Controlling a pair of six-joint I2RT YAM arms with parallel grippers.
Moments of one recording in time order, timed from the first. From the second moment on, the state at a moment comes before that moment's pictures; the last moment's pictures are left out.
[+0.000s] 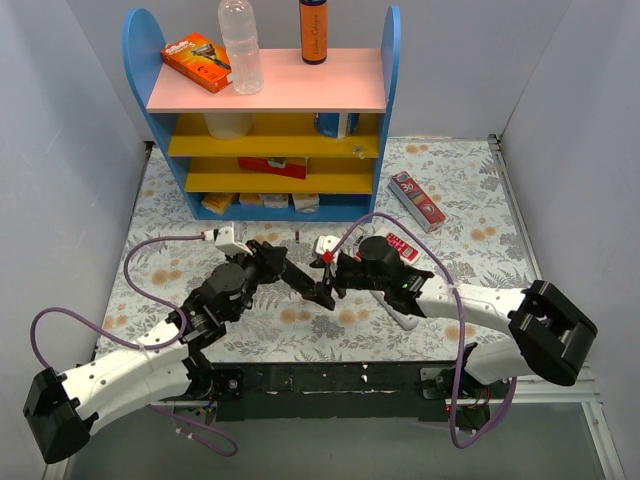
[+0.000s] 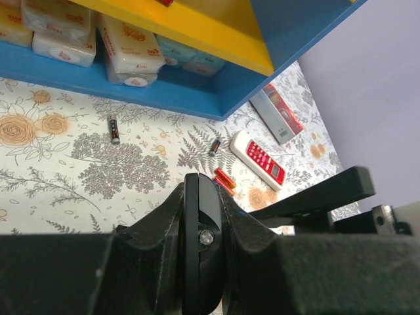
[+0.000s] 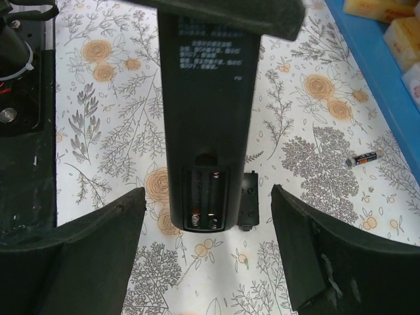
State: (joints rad) left arm -0.87 0.74 0.44 0.15 -0.51 -0.69; right arm 0.95 1.35 0.66 0.38 -0.41 -0.15
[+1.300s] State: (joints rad) left arm -0.85 0.71 0.29 0.42 -0.43 -0.77; right arm 1.04 1.45 0.80 0.38 -0.20 0.10
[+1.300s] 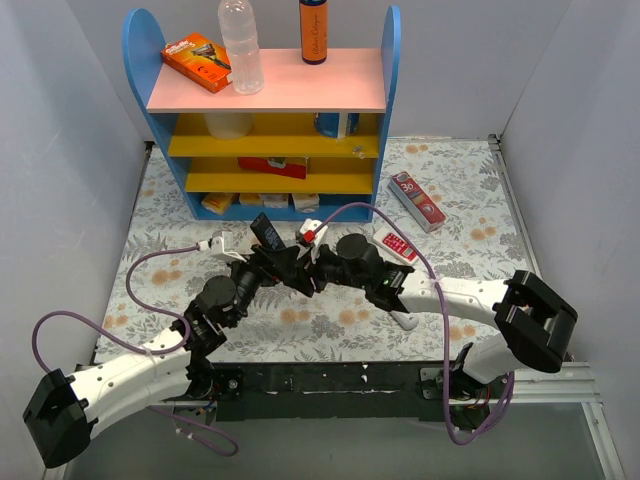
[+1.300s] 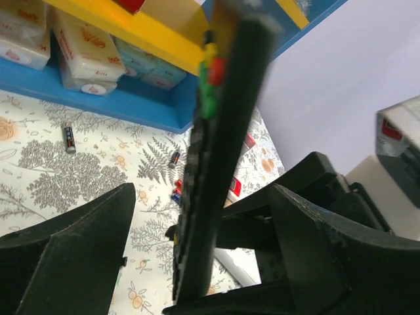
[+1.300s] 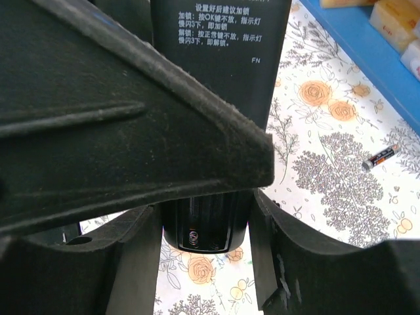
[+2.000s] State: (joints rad) left arm -0.85 0.78 0.29 0.50 -0.49 -0.74; right arm 1.06 1.48 0.85 0.27 -0.09 0.17
